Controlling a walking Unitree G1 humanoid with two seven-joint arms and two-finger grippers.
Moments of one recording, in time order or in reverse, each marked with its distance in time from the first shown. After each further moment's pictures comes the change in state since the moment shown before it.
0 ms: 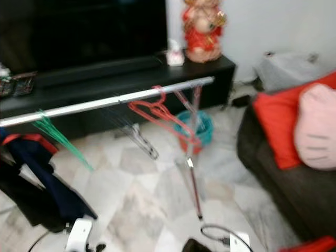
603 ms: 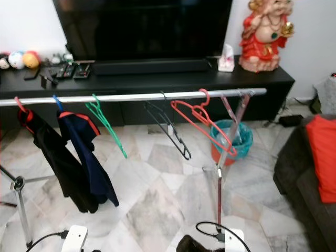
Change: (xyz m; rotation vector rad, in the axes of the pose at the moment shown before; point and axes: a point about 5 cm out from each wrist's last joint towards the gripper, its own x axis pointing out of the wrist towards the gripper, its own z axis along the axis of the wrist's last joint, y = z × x) left arm -0.002 0.003 -0.008 0.006 0.030 0.003; right arm 0.000 0.002 -0.001 0.005 0.002 0.009
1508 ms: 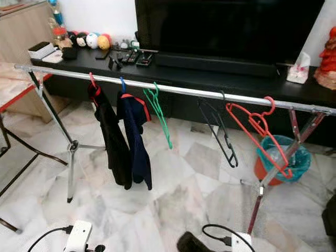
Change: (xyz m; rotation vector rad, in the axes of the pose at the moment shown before) left arm 0.001 -0.003 0.005 0.007 -0.012 -0.003; right arm 0.001 -0.025 -0.005 -0.012 0.050 -0.159
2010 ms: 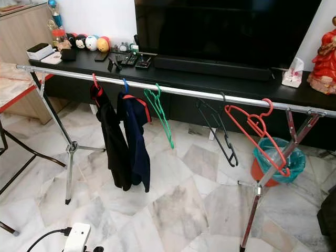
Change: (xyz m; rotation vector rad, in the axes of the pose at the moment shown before) left arm -0.002 0.003 -0.004 0.002 0.007 0.012; right arm -0.013 -0.047 -0.076 -0.484 0.340 -0.082
